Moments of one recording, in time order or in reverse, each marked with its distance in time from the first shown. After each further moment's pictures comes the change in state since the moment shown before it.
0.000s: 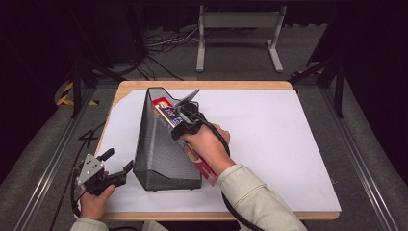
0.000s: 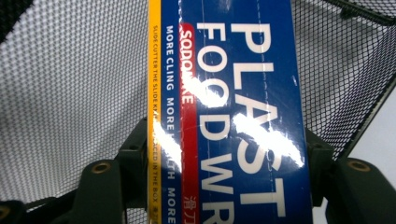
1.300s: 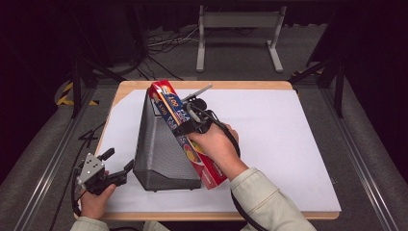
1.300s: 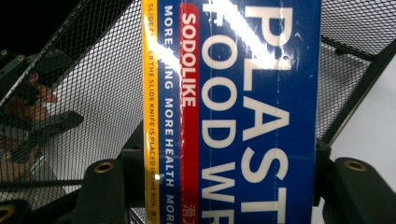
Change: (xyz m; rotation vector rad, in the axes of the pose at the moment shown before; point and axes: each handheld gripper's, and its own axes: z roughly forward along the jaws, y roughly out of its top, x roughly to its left) left arm 0.000 0.002 0.001 -0.003 0.001 0.002; right arm 0.005 -0.014 -0.051 -0.152 0.097 -0.036
